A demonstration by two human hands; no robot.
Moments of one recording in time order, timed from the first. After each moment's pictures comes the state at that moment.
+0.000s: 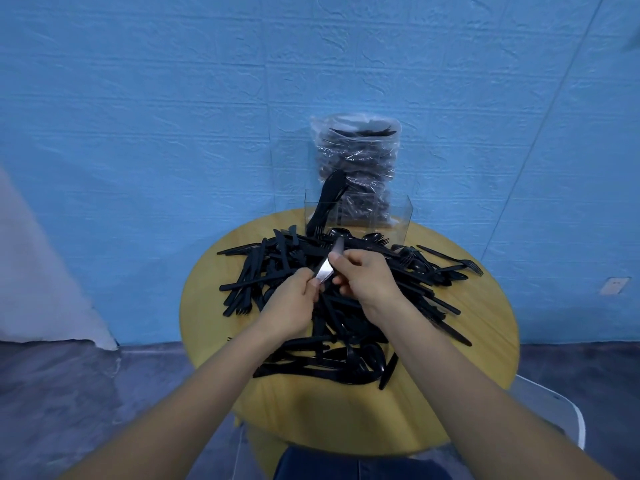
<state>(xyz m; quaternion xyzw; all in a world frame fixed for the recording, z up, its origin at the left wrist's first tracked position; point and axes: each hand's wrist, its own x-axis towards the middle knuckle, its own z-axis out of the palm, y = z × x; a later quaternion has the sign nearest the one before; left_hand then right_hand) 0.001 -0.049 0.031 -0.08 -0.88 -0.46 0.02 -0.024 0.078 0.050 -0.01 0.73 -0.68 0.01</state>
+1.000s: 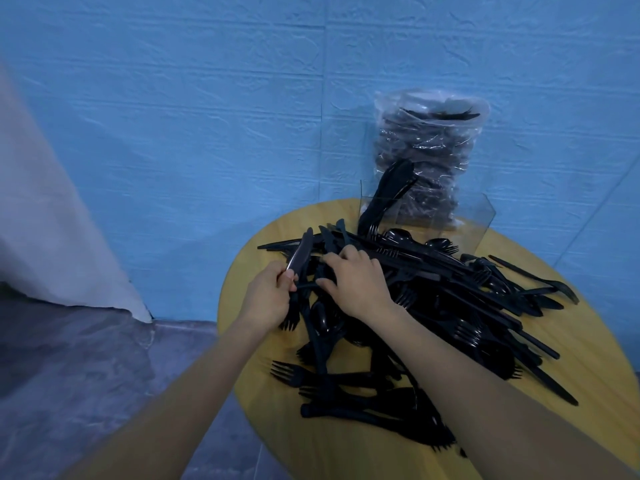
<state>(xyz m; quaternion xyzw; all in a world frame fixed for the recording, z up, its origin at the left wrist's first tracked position) -0.057 -0.146 -0.007 0.10 -0.86 -0.49 0.10 -0.100 -0.003 0.007 -0.21 0.97 -0.11 -0.07</state>
